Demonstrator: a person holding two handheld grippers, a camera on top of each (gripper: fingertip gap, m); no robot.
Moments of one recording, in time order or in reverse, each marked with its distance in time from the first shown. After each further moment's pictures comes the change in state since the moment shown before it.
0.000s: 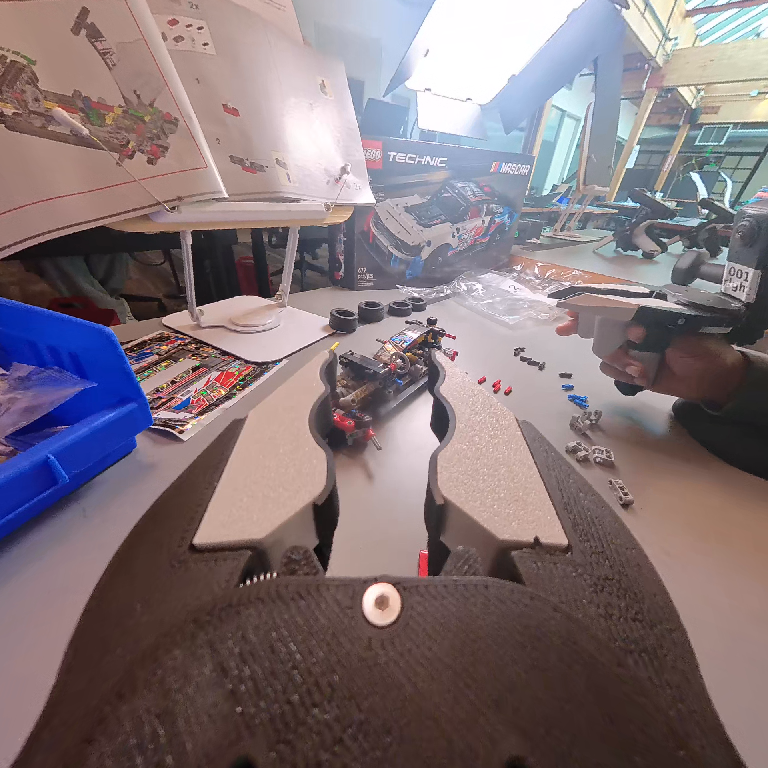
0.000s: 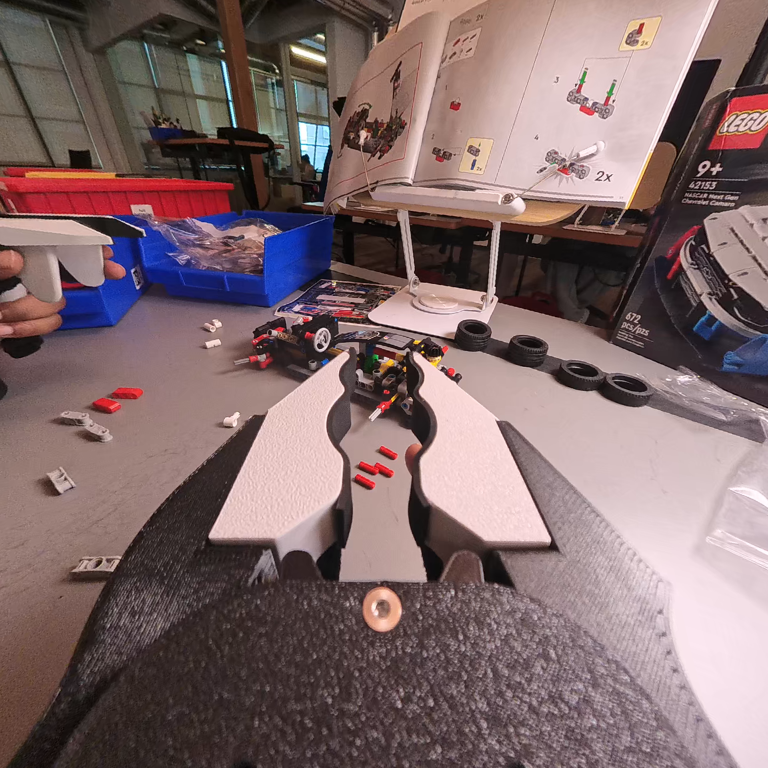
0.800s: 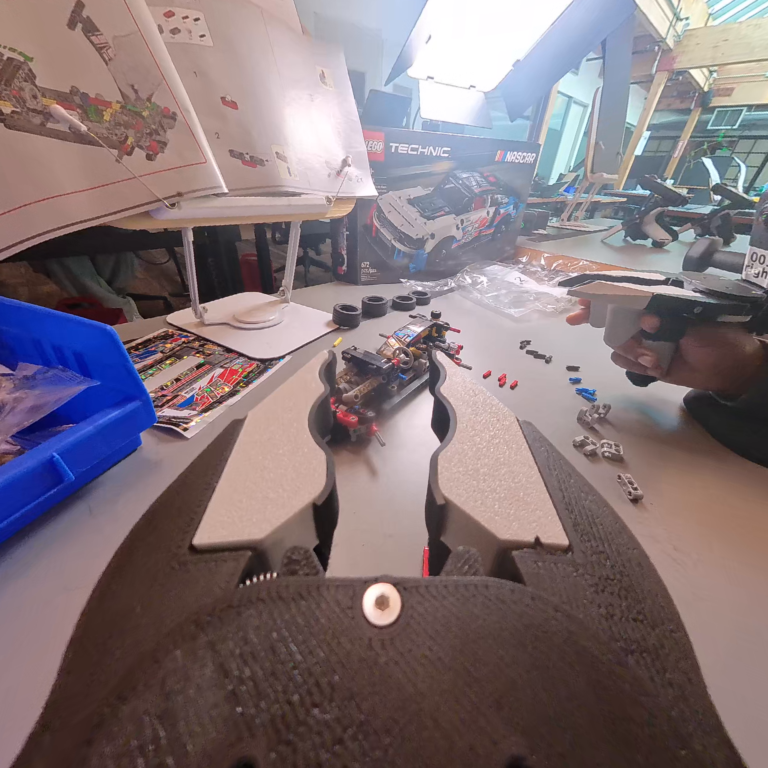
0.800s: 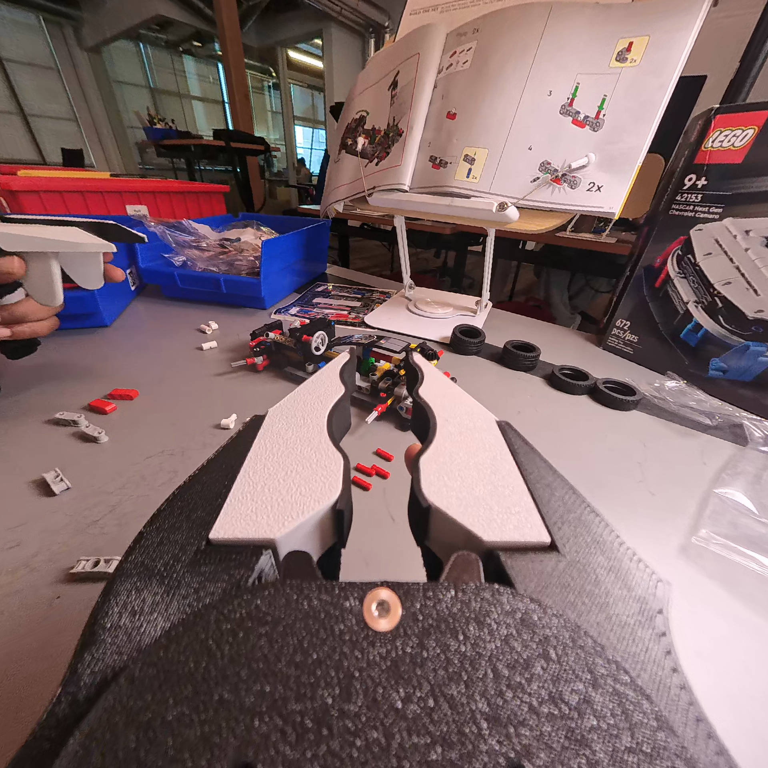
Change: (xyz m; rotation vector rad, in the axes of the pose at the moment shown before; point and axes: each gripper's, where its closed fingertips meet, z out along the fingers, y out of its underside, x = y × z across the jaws) left arm 0.000 0.004 0.002 -0.015 -0.008 0.019; right arm 0.000 -0.004 -0.003 0.009 0.012 -0.017
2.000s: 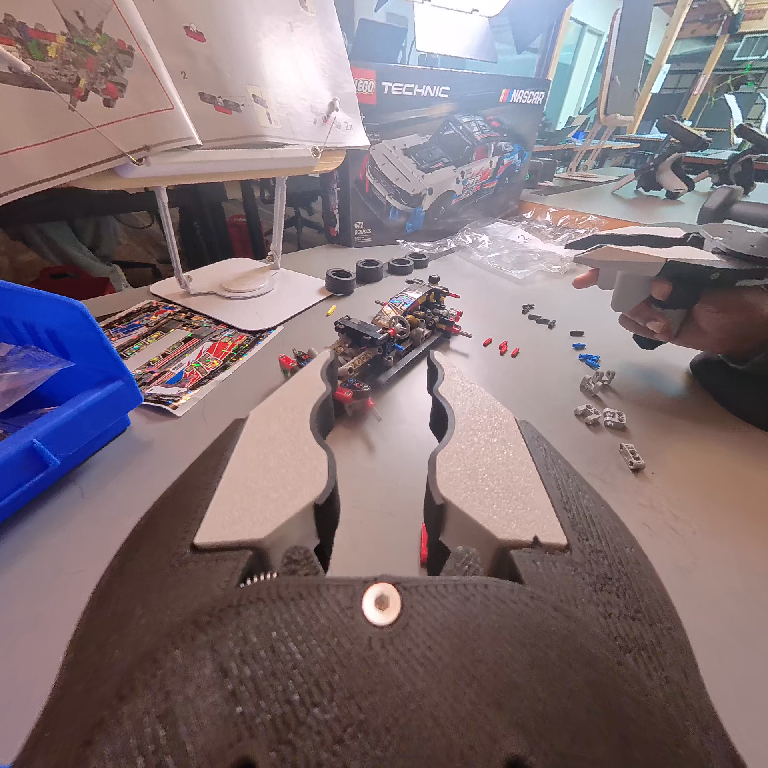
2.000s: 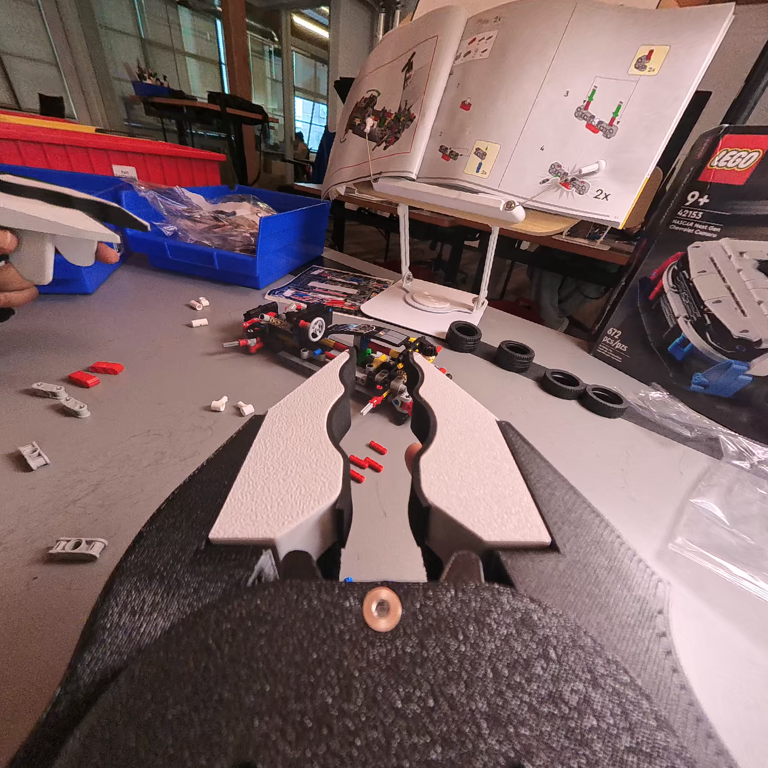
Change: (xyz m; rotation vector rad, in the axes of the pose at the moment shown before) left arm 0.005 0.017 0.005 -0.109 0.014 0.019; right arm -0.004 0.004 0.001 -0.034 0.001 -0.084
